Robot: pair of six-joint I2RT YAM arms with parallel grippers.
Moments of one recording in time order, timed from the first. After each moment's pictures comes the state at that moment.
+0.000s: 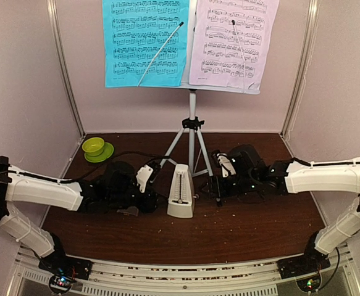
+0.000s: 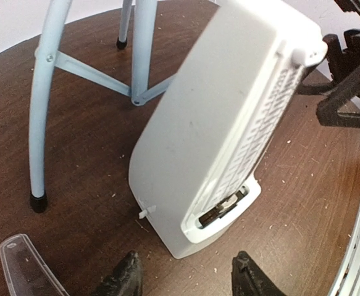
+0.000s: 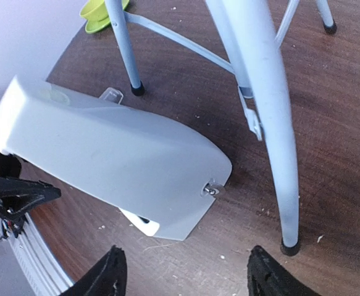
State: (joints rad) left arm -0.93 1.42 0.67 0.19 0.02 -0.25; right arm 0.87 1.45 0.91 -0.16 -0.04 0.55
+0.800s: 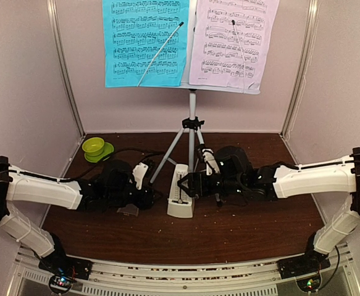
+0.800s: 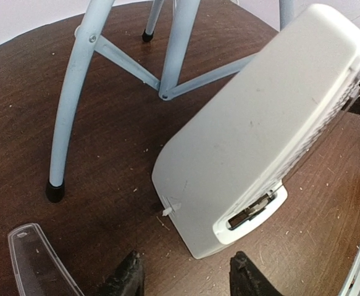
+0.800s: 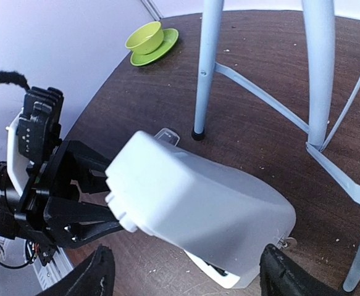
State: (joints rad) left arm -0.88 1.42 0.66 0.20 0.00 -0.29; right arm 0.99 1.54 0.96 0.08 0.03 0.59
